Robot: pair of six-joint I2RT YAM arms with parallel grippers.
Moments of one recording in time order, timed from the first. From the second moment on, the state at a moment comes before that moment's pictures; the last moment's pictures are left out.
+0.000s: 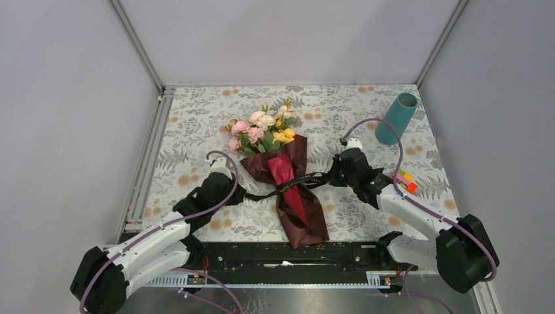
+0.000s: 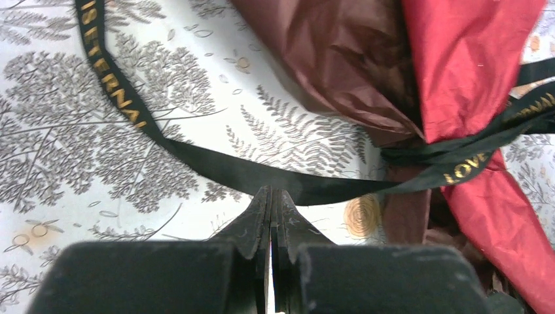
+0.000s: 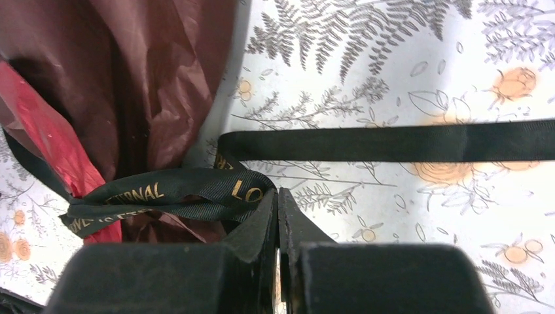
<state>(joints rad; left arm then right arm) -0.65 0.82 0.34 -0.15 -0.15 -0.67 0.55 1.15 0.58 -0.14 0.10 0.53</state>
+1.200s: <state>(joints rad) -0.91 1.41 0.81 0.12 0.06 -0.22 0.53 1.05 0.48 -0.04 -0.20 0.50</state>
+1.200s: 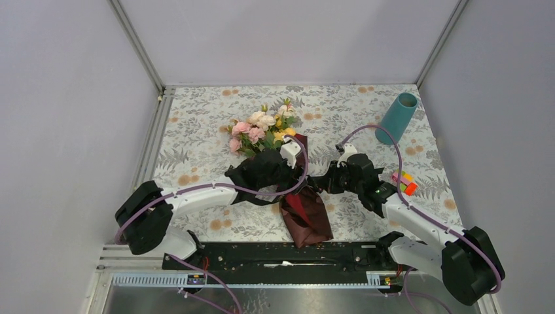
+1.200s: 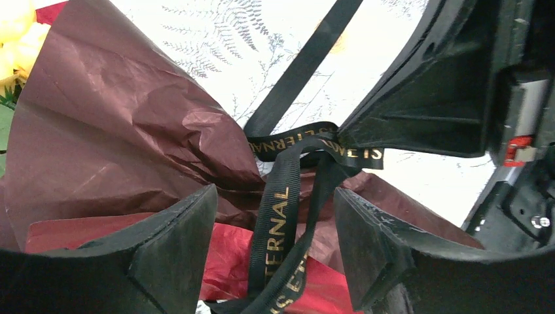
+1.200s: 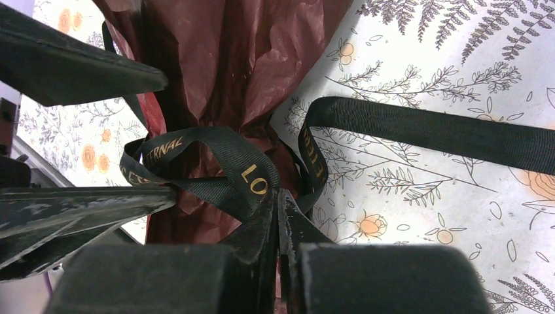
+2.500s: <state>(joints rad) -1.02 1.34 0.73 0.08 -0.25 -0.15 0.53 1.08 0.51 -0.09 -0.09 0.52</state>
